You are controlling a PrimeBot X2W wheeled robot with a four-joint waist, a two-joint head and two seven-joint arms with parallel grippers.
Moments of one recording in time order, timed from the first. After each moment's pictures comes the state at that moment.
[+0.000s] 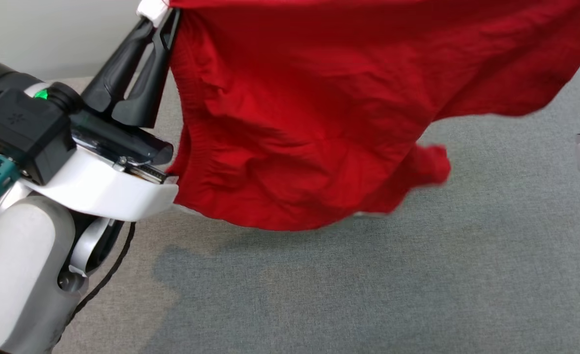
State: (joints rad) left arm -0.63 0.49 -0.46 -0.28 -0.50 0.13 0.00; right arm -0.55 -0.23 -0.03 -0.27 0.27 0.13 0.03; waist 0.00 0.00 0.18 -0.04
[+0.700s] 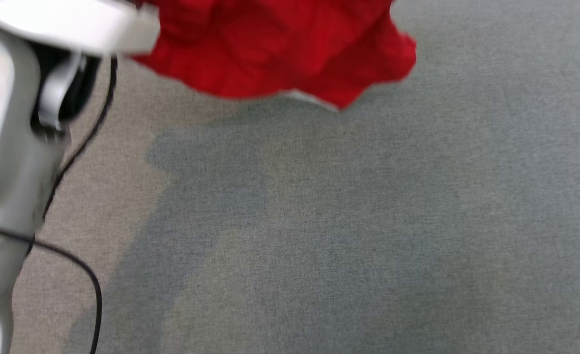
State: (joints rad) left arm -1.04 0.39 -0.46 0.00 -0.47 0.06 -0.06; right arm -1.04 -0.22 0.08 0.22 0.36 0.13 0.02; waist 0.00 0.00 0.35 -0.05
